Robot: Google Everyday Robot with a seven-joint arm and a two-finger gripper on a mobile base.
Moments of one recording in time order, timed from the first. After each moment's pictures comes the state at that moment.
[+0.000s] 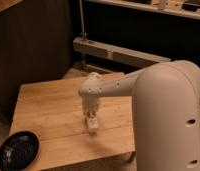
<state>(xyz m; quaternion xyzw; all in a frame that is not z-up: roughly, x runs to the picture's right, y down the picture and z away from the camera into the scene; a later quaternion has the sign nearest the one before) -0.066 0.123 0.834 -0.23 0.13 0.59 0.76</state>
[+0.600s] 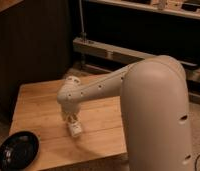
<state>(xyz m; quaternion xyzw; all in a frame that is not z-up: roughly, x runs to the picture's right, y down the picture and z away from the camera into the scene) -0.160 0.136 0.803 -0.26 0.07 0.52 0.81</state>
